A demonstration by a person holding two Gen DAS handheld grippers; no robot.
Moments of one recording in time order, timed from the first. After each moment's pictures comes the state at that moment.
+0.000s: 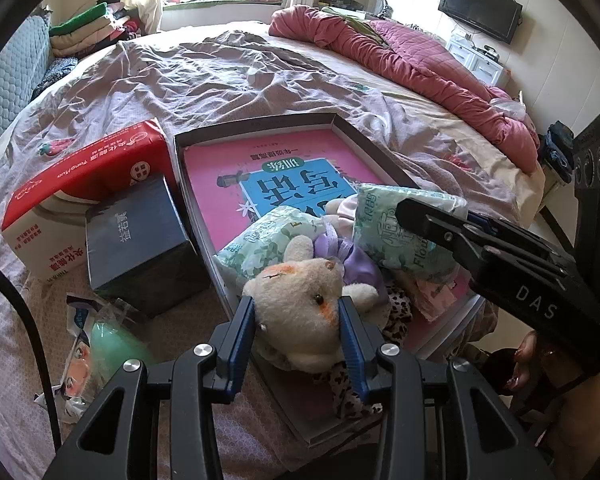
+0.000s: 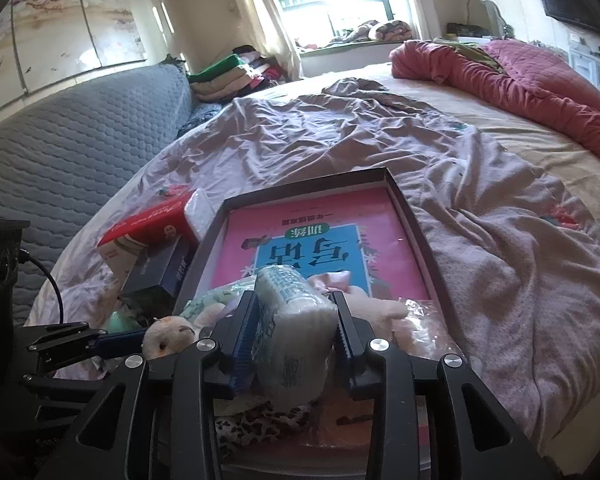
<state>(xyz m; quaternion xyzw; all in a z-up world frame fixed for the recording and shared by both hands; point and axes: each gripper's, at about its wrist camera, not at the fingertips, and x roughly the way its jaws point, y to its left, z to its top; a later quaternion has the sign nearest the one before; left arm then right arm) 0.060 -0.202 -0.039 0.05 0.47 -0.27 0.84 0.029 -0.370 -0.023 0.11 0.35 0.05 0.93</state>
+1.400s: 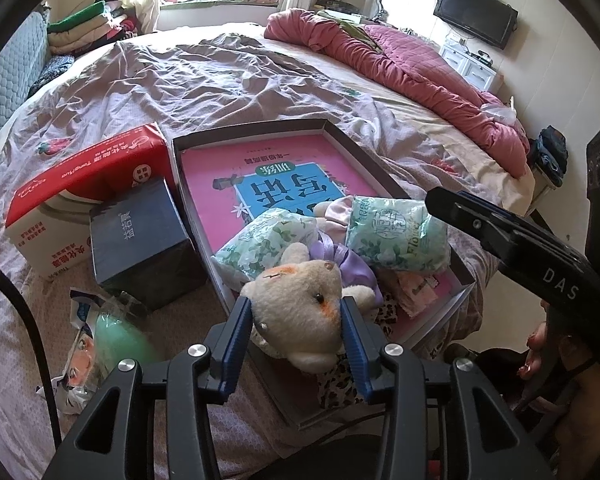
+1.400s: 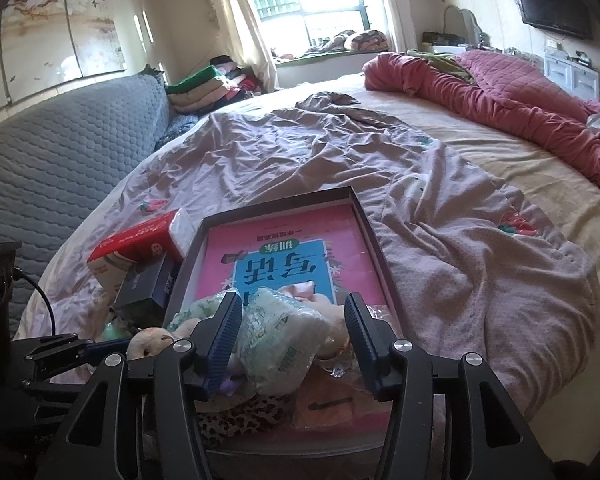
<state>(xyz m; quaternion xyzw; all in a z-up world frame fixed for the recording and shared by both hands) 0.054 -0.194 -0.027 0.04 0.47 -0.28 0.83 0.006 -0.379 0.004 0.10 0.34 0.00 0.94</state>
